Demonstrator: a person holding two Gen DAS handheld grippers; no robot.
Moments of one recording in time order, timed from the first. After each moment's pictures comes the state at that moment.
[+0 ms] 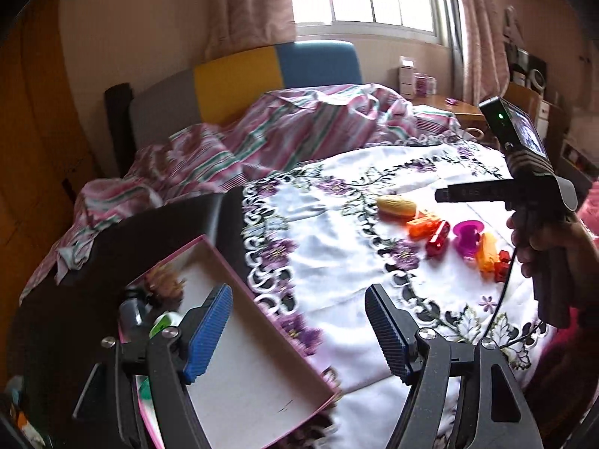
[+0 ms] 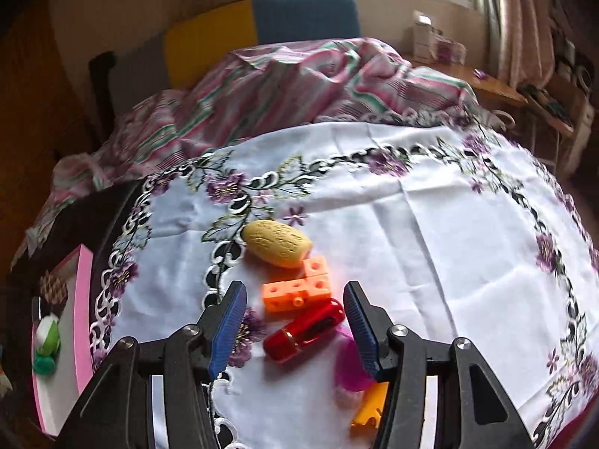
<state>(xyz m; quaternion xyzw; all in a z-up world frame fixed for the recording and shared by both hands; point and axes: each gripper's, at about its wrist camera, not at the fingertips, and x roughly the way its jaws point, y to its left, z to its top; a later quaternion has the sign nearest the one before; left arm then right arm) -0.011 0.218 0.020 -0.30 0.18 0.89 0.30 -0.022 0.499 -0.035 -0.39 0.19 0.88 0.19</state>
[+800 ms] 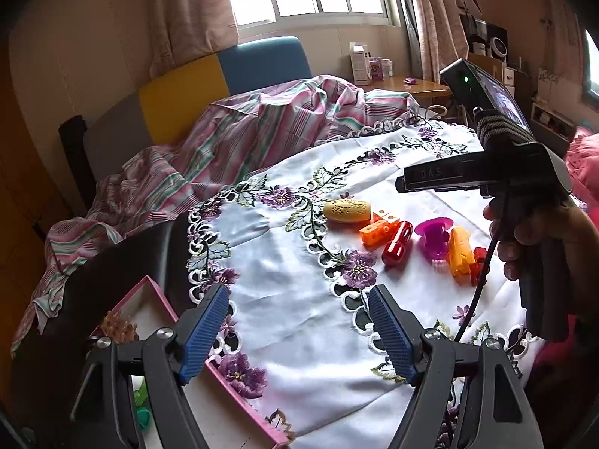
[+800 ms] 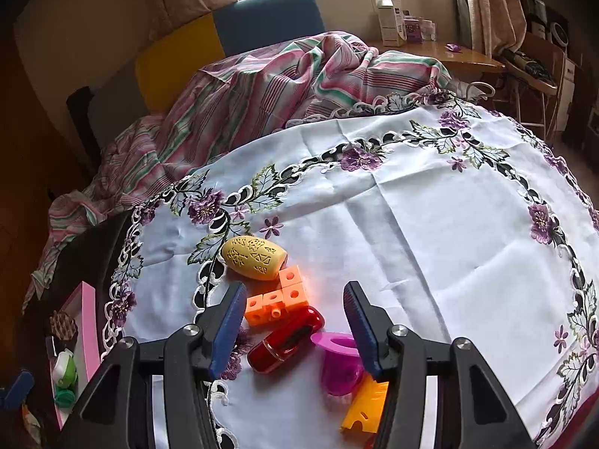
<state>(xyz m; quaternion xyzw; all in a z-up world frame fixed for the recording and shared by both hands) -0.006 0.292 0.010 -0.29 0.23 0.86 0.36 -0.011 0.524 -0.034 -0.38 0.24 0.87 0.21</state>
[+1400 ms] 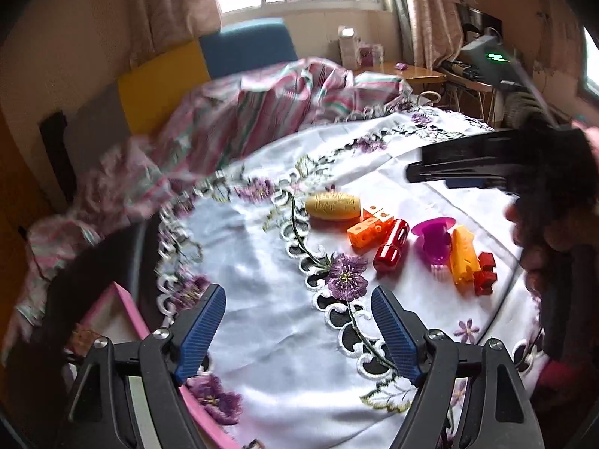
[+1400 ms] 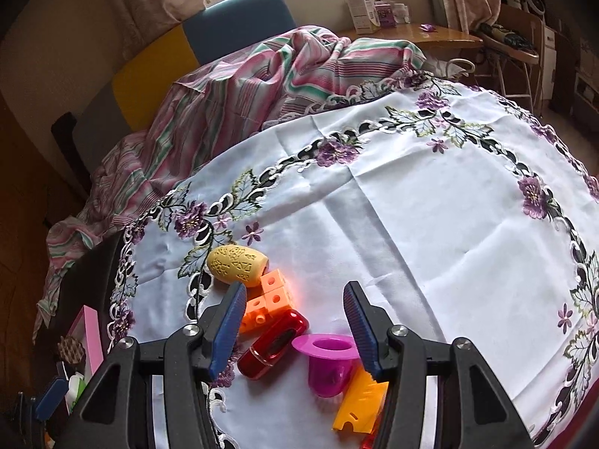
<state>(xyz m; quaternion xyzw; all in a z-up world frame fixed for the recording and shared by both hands) -0.039 0.331 -0.013 -0.34 0.23 0.83 0.37 -0.001 0.546 -0.041 -0.37 0.30 0.84 0.24</state>
